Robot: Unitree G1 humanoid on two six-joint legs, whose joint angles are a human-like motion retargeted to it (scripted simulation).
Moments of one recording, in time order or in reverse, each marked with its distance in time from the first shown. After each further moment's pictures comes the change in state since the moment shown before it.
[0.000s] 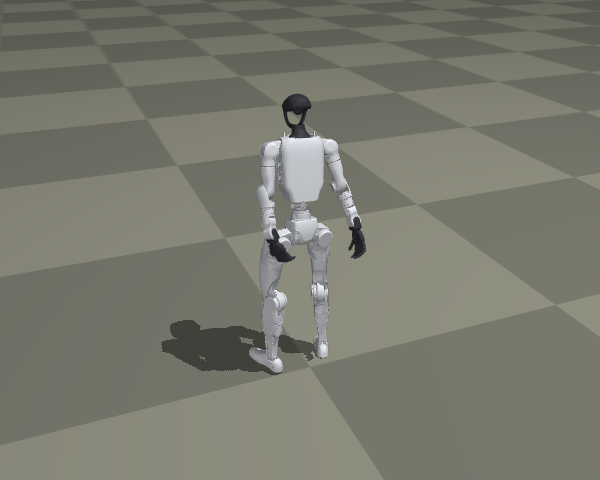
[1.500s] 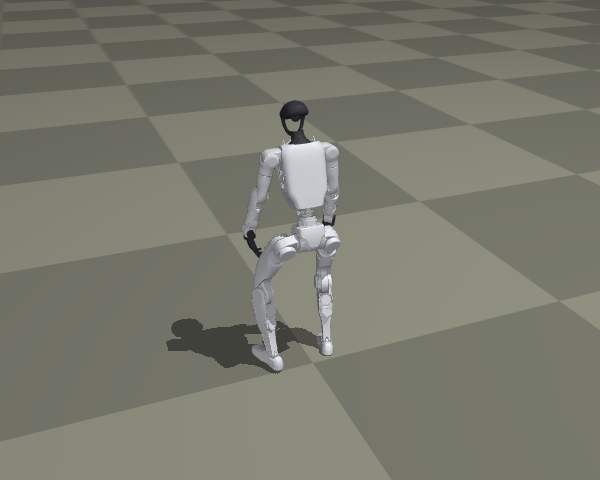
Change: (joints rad) left arm -0.404 0.174 -0.253 -0.258 0.093 -0.069 -0.055; right arm -0.434 0.119 0.311 -0.370 -0.157 0.047 0.240; waist 0.085 -0.027 0.025; left_leg -0.428 0.159 -0.113 0.723 -0.323 0.006; right_leg -0.426 -0.013 0.193 0.644 -0.271 0.002
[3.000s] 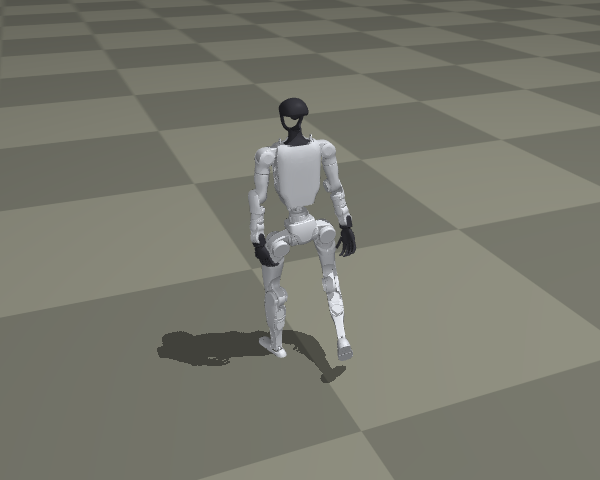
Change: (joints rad) left arm 0.417 -0.076 0.278 0.212 -0.007 0.131 0.194; right arm 0.380 -0.060 -0.114 0.372 -0.013 0.043 -0.059; waist 0.082 0.127 -0.174; left_leg 0.363 -0.038 0.035 -0.623 0.331 0.039; right_leg 0.449 0.103 -0.027 0.354 0.222 -0.208
